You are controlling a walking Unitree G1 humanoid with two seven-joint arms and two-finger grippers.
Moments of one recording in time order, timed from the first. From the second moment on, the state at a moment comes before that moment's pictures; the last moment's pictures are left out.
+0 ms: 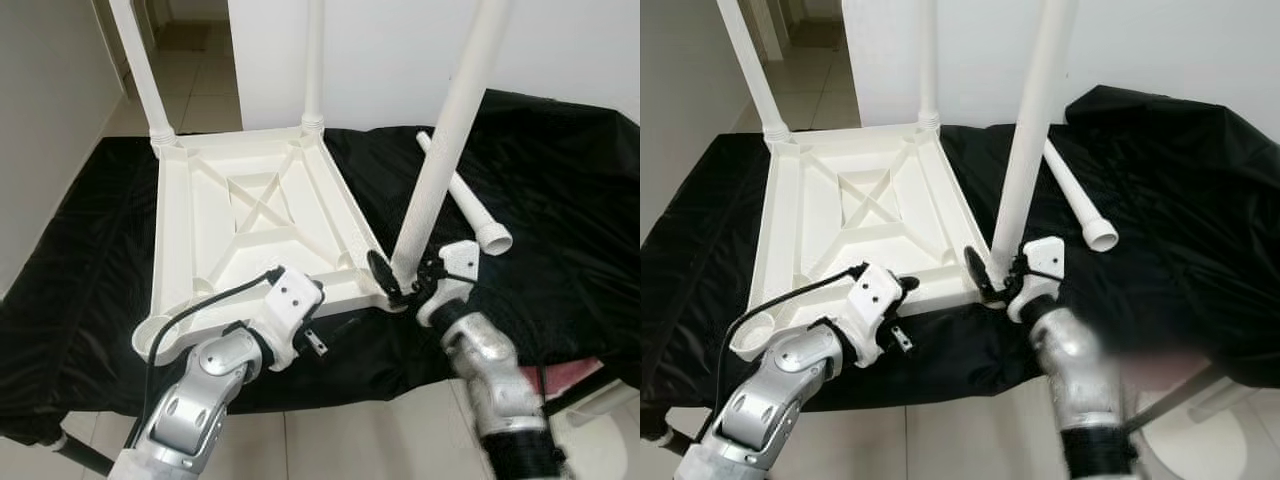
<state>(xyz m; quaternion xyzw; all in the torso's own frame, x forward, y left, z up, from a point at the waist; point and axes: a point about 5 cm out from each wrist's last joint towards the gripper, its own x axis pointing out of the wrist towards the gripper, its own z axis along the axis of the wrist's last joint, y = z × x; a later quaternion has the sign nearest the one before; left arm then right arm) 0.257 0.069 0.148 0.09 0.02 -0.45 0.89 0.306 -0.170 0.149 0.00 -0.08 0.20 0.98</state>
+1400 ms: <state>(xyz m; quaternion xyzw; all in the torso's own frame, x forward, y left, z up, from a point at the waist) 0.255 0.065 0.133 0.10 0.05 -0.46 0.88 0.342 -0.171 0.123 -0.06 -0.03 0.34 0.94</state>
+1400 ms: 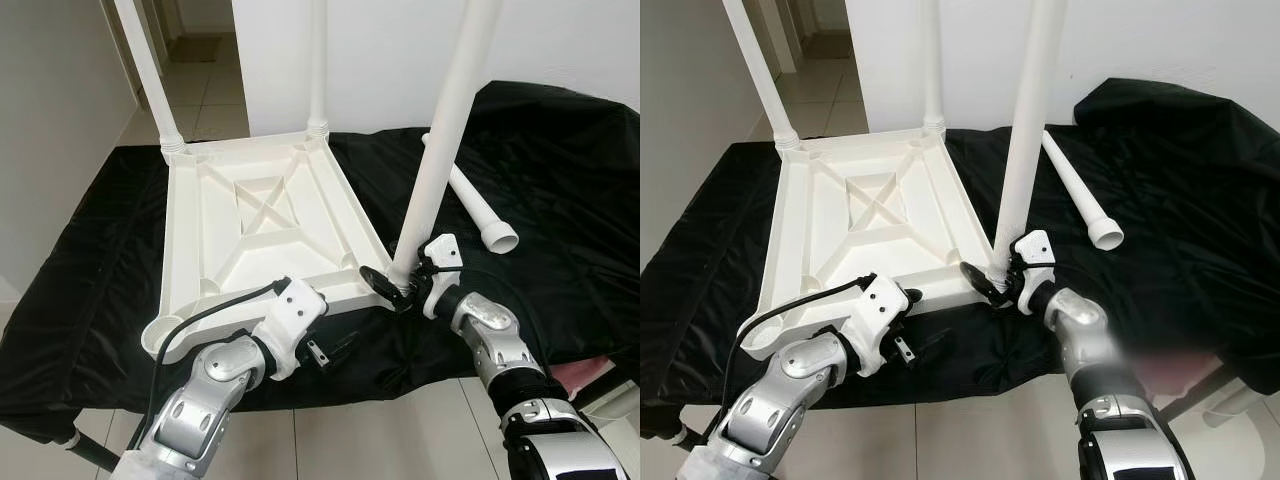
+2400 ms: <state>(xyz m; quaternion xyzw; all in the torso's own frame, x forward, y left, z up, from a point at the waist) 0.256 0.060 0.135 0.09 0.04 -0.46 0.88 0.344 -0.170 0.121 -0.03 -0.02 0.26 0.97</state>
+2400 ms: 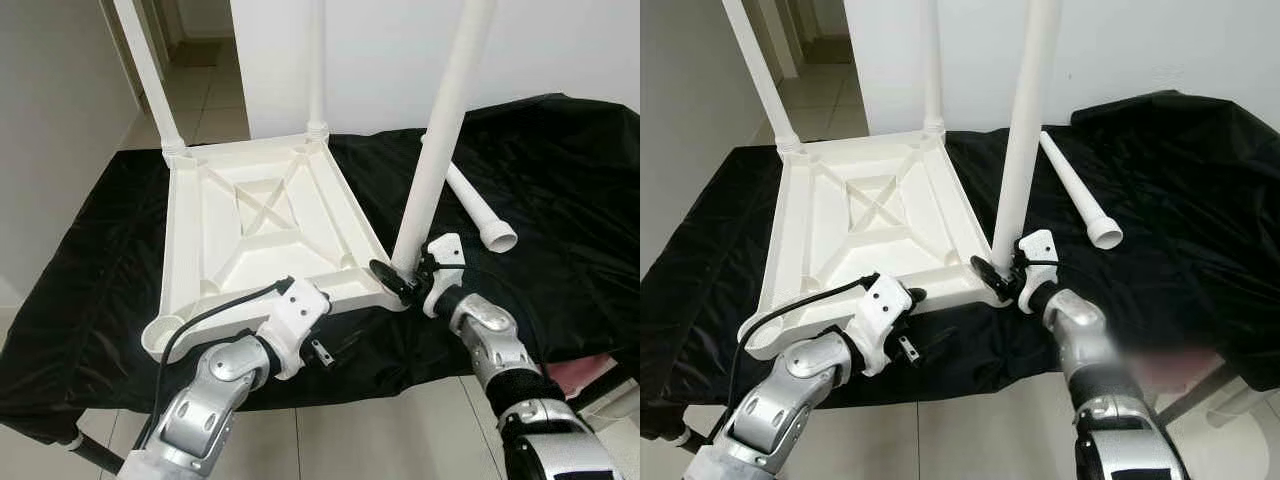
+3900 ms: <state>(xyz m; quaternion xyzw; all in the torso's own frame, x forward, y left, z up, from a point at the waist) 0.249 0.062 0.130 0.08 0.04 -0.46 0.88 0.305 -0.122 0.122 0.06 -0.02 -0.04 1.00</state>
